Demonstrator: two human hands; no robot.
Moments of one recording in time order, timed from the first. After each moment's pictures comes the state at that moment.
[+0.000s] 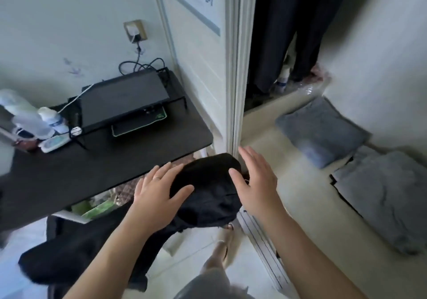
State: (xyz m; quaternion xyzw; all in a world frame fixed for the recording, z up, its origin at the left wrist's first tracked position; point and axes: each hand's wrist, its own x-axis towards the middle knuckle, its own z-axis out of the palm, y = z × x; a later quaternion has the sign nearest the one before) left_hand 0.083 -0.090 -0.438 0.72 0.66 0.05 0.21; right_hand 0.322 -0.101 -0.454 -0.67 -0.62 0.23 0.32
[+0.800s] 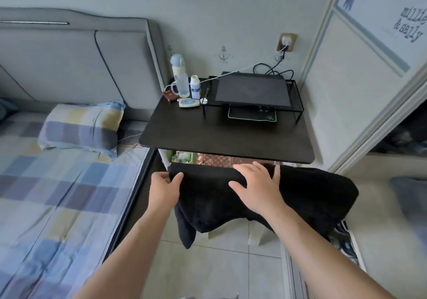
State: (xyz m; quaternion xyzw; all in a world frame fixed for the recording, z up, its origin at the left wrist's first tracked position) left_hand -0.111 -0.224 -0.486 0.16 0.84 0.43 0.28; right_hand 0.111 -0.123 -0.448 -0.47 -0.86 0.20 0.07
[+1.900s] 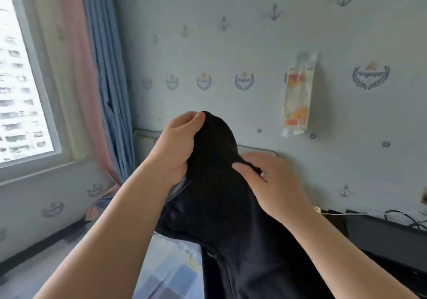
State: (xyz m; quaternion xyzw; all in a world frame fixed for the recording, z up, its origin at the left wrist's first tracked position) left_hand -0.378 -0.404 -0.068 0.34 0.55 0.75 0.12; right_hand -0.244 -0.274 -0.128 -0.02 -0.86 0.20 0.46
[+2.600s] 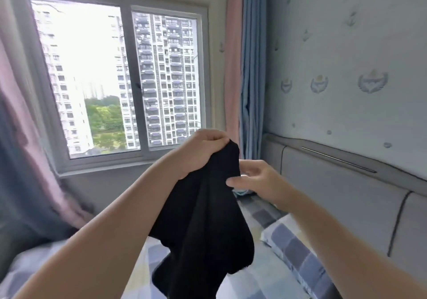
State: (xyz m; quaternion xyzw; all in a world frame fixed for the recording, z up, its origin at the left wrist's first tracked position) left_hand -0.561 -0.611 -0.067 0.27 0.82 0.49 -0.09; right_hand -0.563 -0.419 -0.133 0.31 -0.78 0.55 0.01
